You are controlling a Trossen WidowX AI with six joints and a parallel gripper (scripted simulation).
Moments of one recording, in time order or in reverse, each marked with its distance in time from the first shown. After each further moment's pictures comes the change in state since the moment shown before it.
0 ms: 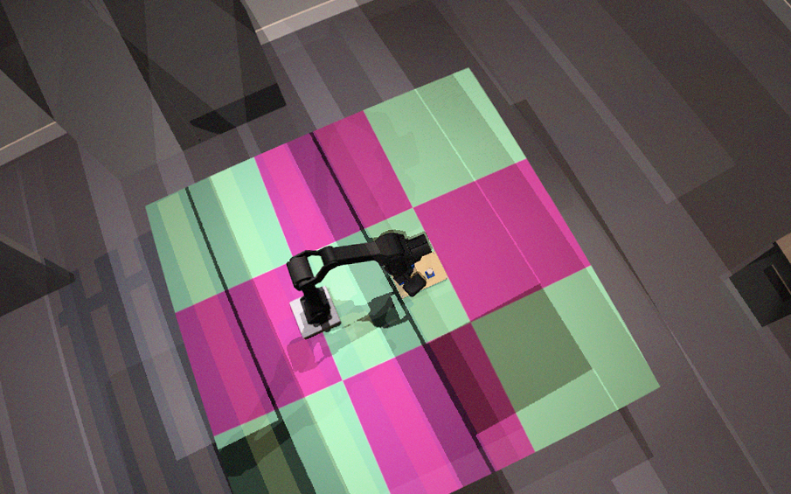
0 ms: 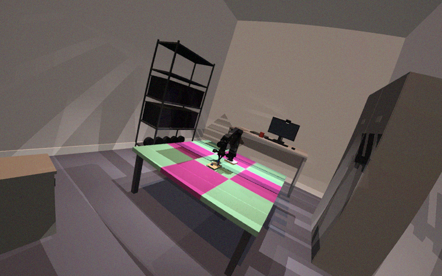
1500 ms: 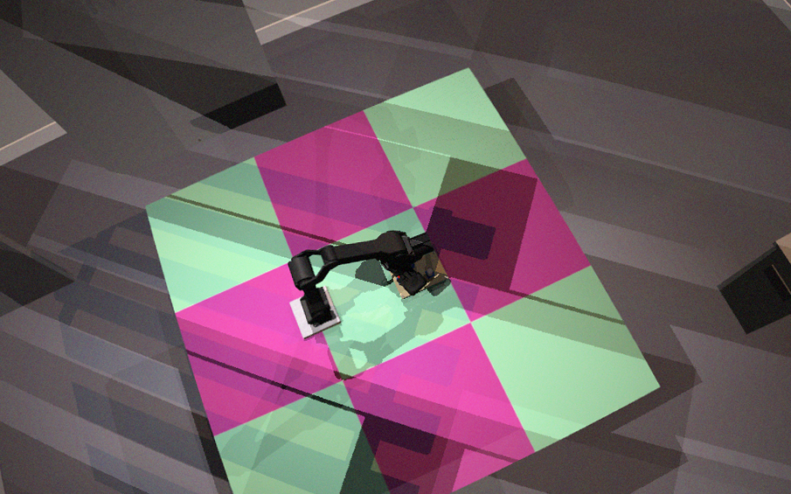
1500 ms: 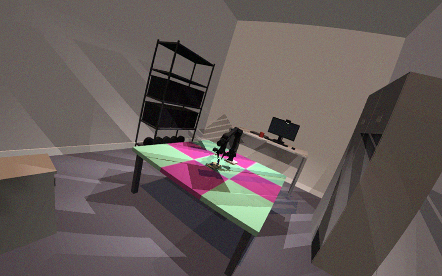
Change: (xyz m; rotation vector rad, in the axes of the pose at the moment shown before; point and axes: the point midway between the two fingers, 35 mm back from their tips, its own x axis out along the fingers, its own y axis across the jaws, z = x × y) arm -0.019 -0.002 0.001 0.003 0.016 0.006
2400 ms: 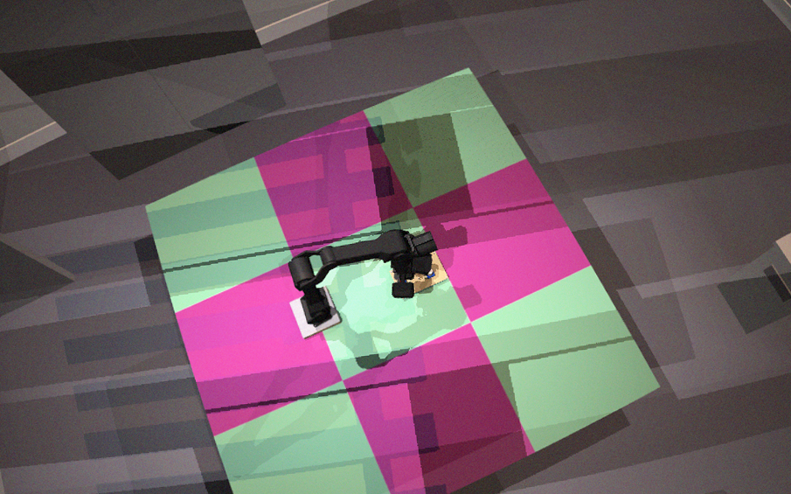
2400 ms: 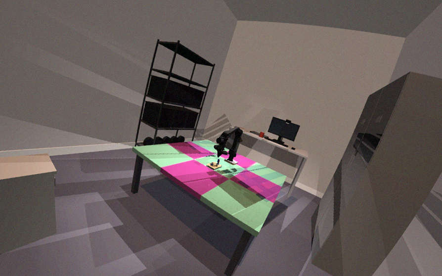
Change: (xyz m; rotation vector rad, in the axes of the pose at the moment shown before) arm -0.021 -0.018 0.011 0.762 -0.062 -0.028
